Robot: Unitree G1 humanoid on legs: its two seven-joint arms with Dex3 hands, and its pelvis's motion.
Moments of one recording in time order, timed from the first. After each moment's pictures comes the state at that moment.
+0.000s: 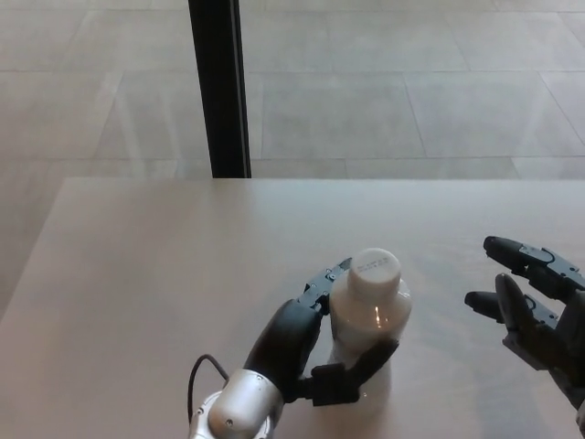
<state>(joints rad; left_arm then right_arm) -0.22 0.00 -0.35 0.02 0.08 0.38 -0.09 -0.11 -0.17 -0.14 -0.05 0.20 0.23 0.06</state>
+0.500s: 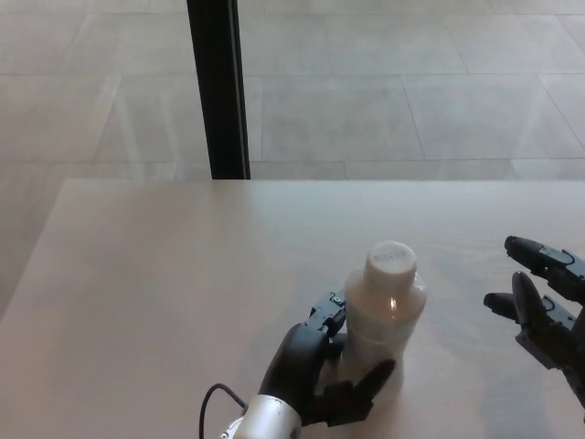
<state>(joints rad) -0.21 -0.06 -0.38 0.18 0.10 0.26 0.06 -0.11 -0.16 -0.17 -0.03 0.17 0.20 0.00</state>
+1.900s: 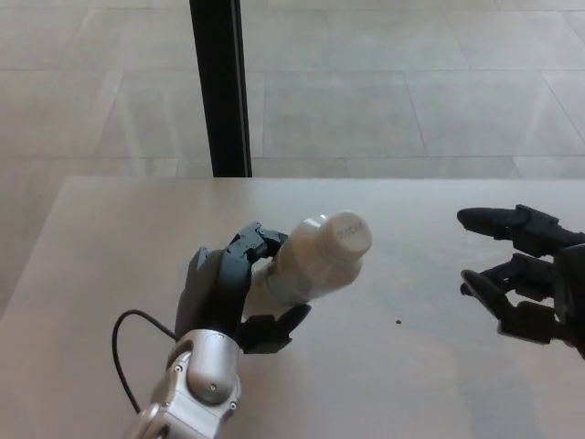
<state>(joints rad) -0.39 0.19 -0.38 0.14 0.24 0.39 0.27 -0.17 -0.37 0.03 -0.15 0.03 0.19 0.06</state>
